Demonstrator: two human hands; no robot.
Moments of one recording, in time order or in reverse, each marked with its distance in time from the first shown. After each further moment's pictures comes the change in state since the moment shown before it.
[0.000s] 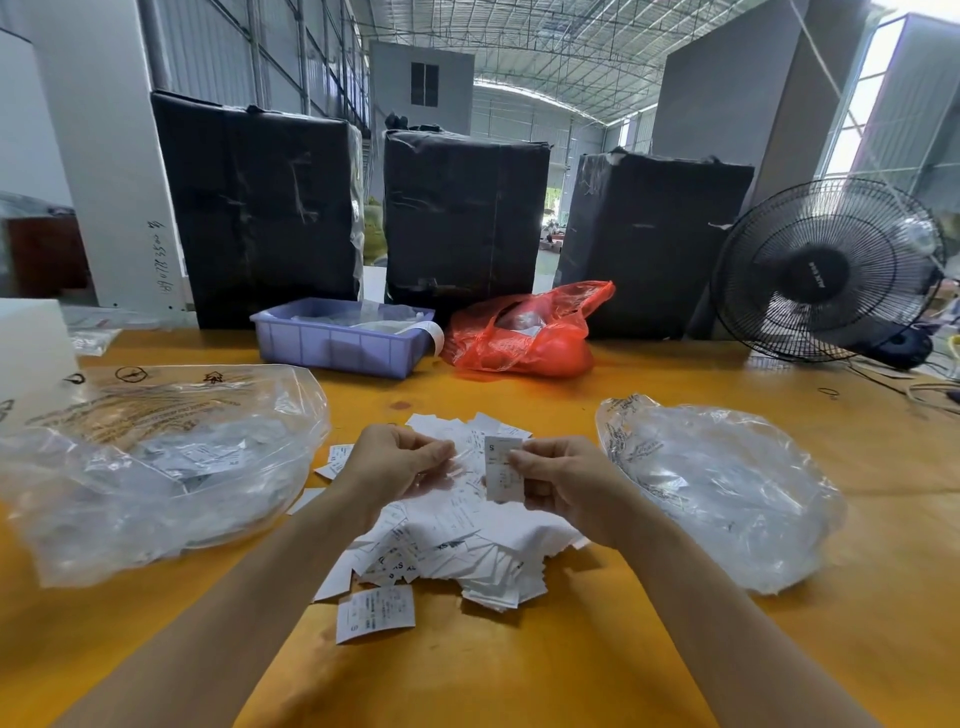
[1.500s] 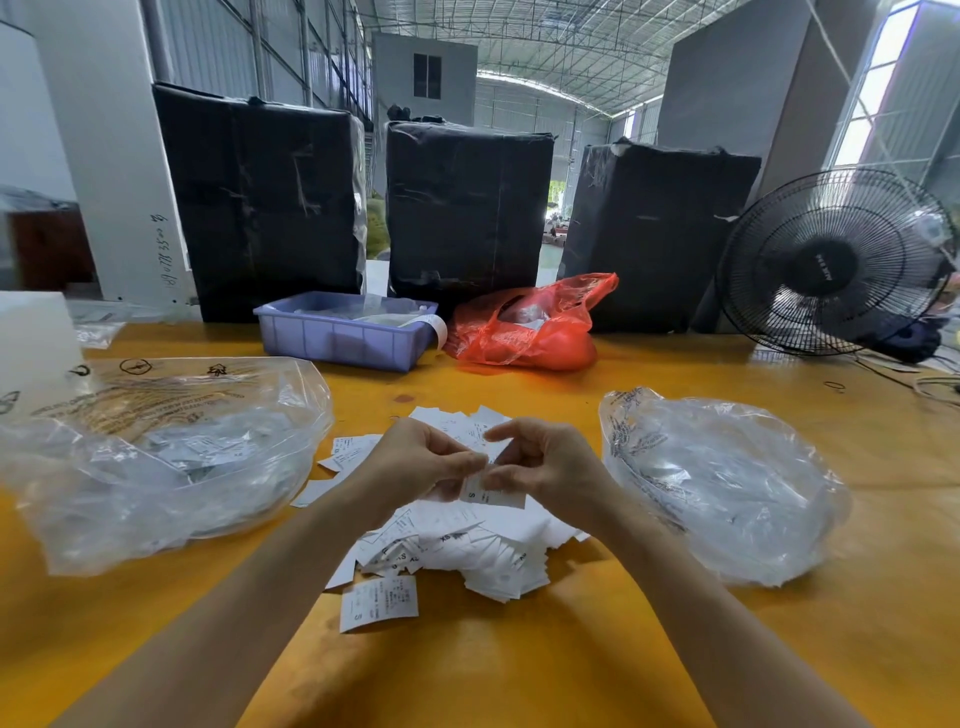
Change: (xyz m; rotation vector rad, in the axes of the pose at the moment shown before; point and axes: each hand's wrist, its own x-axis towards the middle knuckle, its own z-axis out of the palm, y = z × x) left_hand -0.011 0.006 0.010 0.216 -0.159 0.065; right_hand 0.004 0.006 0.013 -0.505 0.086 -0.388
